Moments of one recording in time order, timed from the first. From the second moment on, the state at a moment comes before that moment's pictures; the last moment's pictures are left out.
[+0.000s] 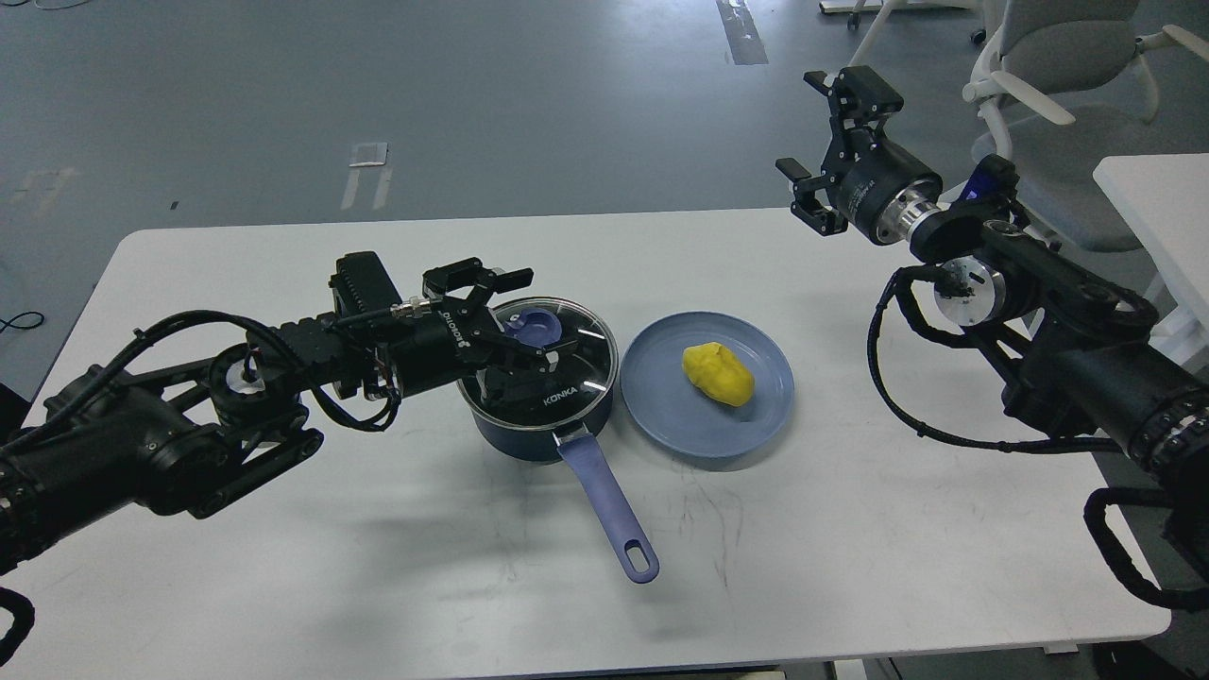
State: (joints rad) left arm -0.87 0.39 -0.21 -0.95 1.99 0.35 -0.49; right arm 0.92 -0.29 0.62 0.67 -0.29 0.23 0.18
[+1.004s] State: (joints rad) left arm -0.83 0.40 -0.20 -0.92 1.97 0.34 -0.49; right arm 0.91 -0.31 0.61 0.67 -0.29 0.23 0.18
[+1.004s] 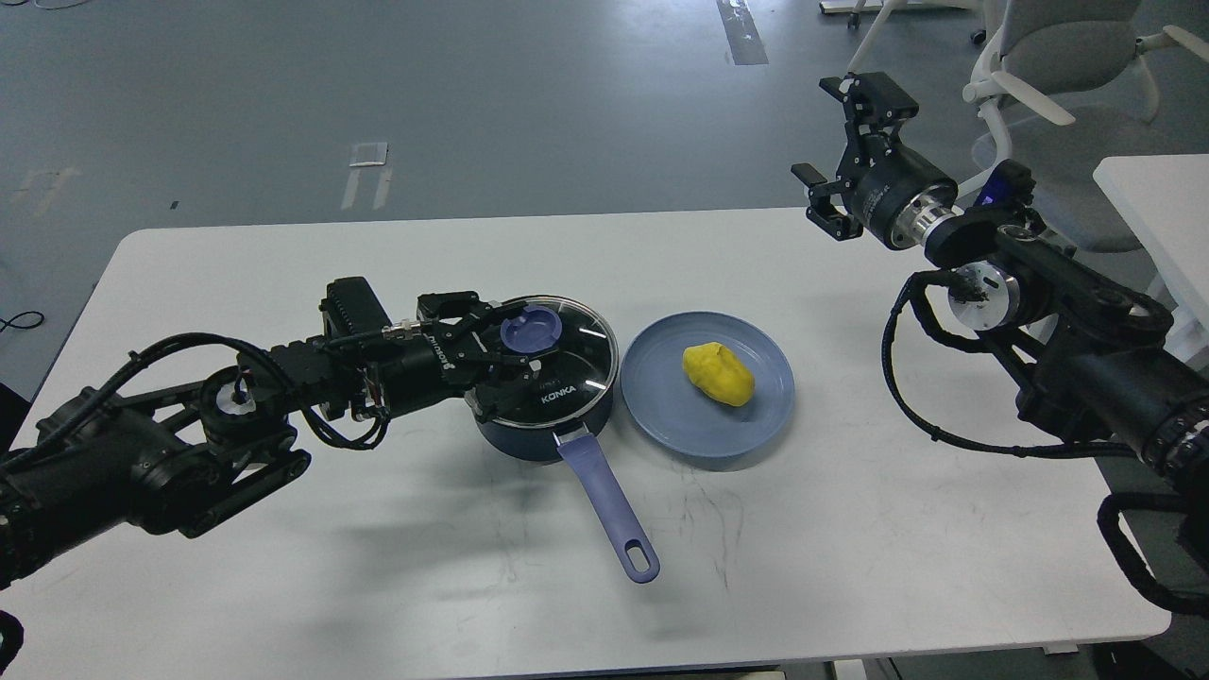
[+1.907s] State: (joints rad) left arm -0.87 0.61 -0.21 -1.10 1.87 0.41 -0.49; right arm 0.91 -0.32 0.61 0.67 -0.29 0.23 0.19
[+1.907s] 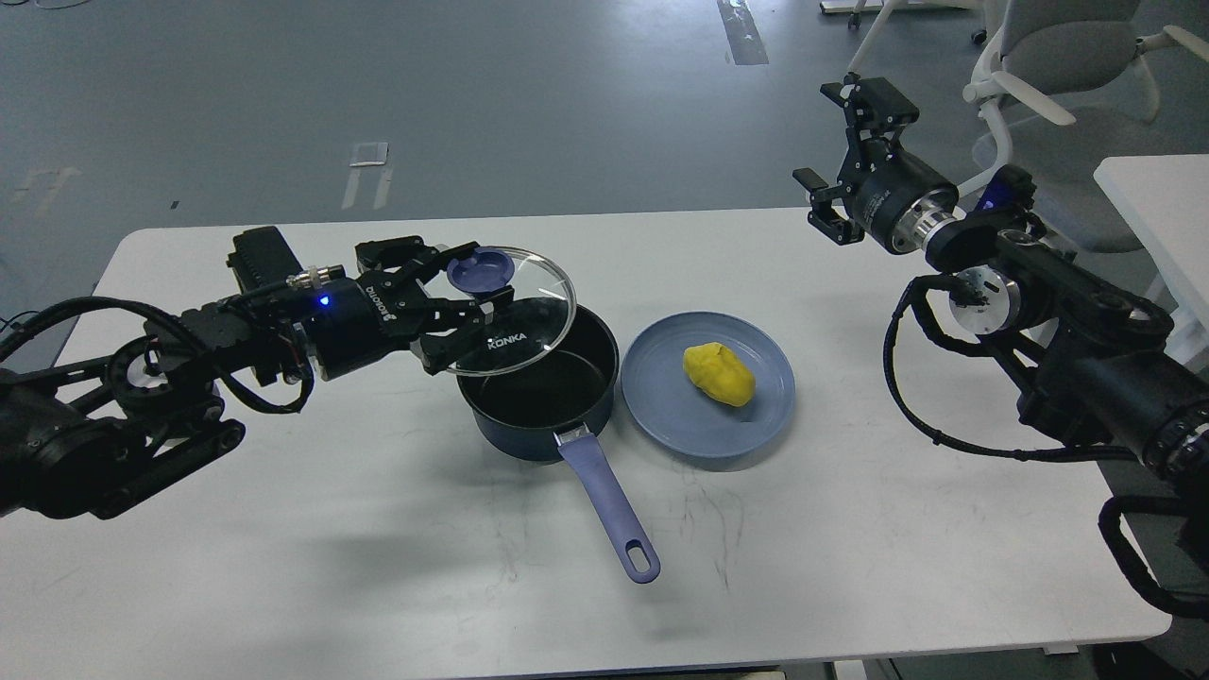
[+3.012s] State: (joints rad) left arm -0.68 0.60 -0.20 -0.73 1.63 0.49 -0.49; right arm 0.90 -0.31 0.59 0.67 -0.29 0.22 0.19
